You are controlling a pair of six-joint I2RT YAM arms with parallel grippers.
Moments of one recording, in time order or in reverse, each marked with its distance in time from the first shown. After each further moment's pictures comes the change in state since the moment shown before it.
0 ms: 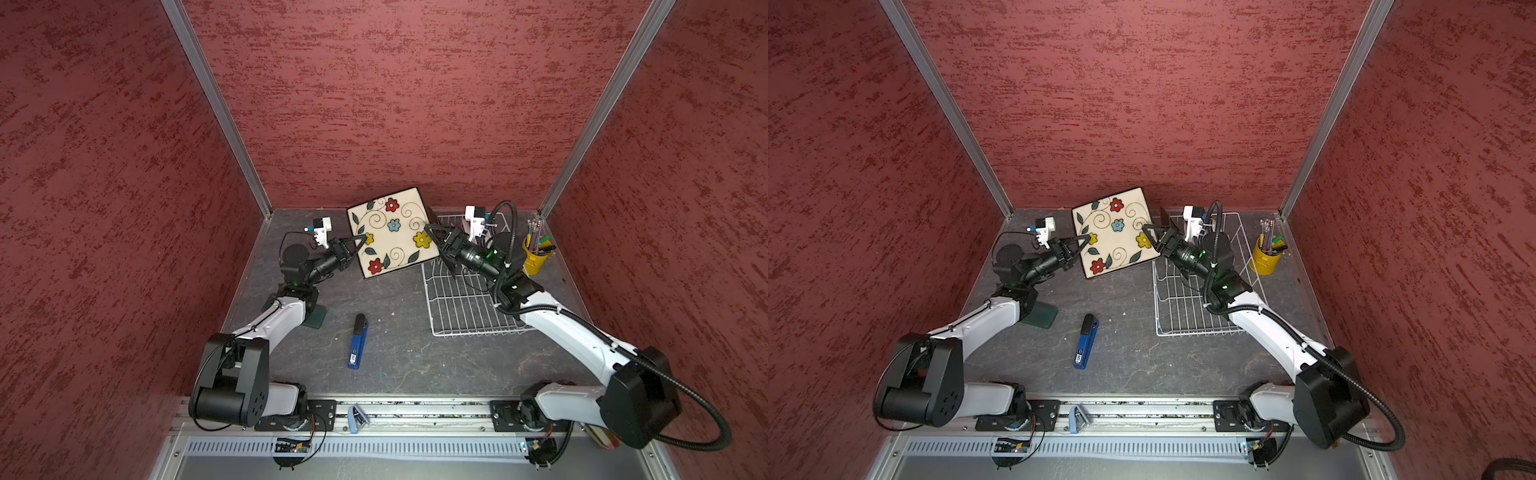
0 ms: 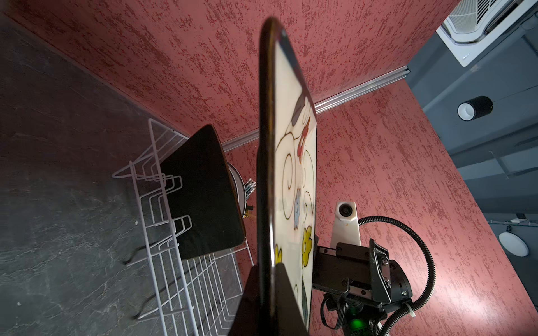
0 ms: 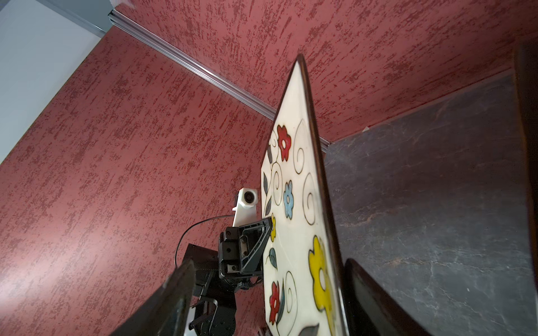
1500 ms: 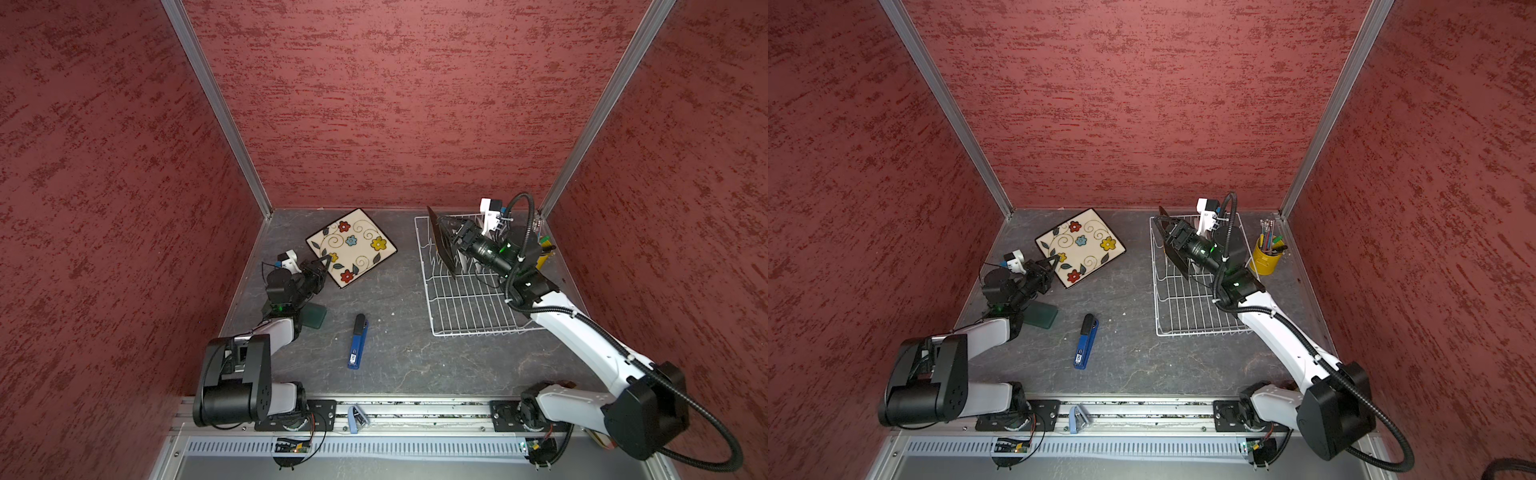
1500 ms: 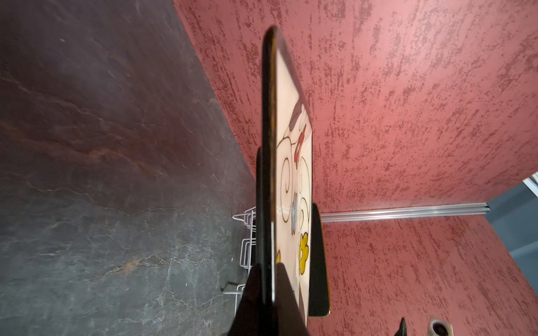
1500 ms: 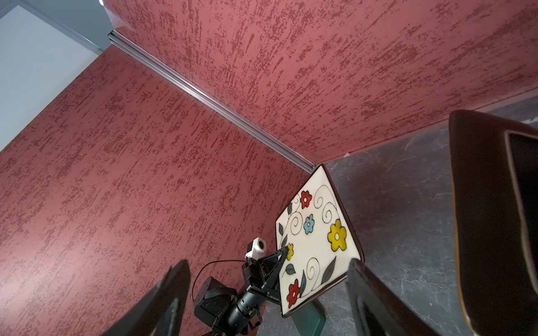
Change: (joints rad) left arm 0.209 0.002 -0.262 -0.003 -0.249 -0.023; right arm -0.060 -0.065 0.038 -0.121 0.043 -0.080
